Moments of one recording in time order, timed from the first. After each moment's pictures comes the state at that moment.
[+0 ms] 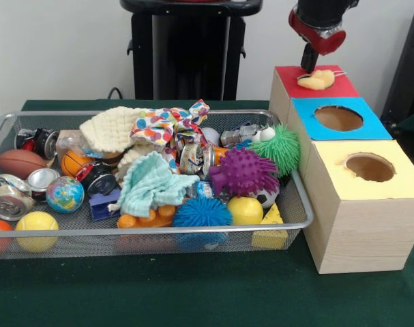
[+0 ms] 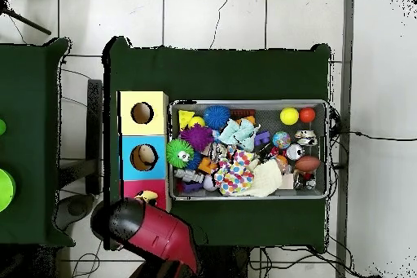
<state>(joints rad) 0.36 -0.66 -0.35 2.06 0.60 0.62 2.35</state>
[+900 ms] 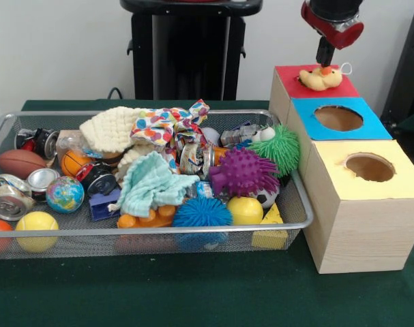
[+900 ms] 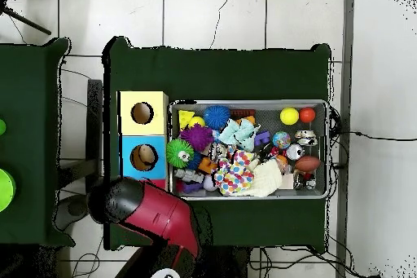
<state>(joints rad) 0.36 -0.65 -0.40 1.91 0.60 0.81 2.36</state>
